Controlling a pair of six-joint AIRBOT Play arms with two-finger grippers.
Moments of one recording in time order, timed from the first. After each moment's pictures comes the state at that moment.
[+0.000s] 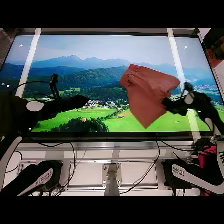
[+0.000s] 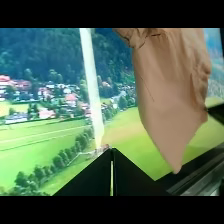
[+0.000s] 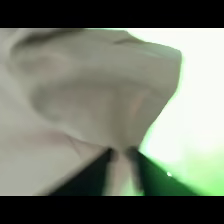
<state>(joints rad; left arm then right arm) -0.19 -1.01 0.65 0.38 -0.69 -1.00 -0.17 -1.22 0.81 -1.50 0.81 1.95</state>
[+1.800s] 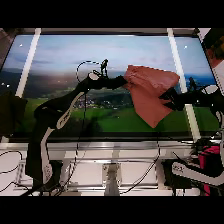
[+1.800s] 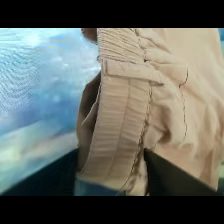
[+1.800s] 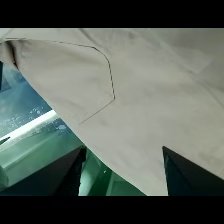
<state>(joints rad) -0.46 -2.14 1.77 0.36 -0.65 -1.17 -0.32 -1.31 0.93 -0.89 1.11 1.56</state>
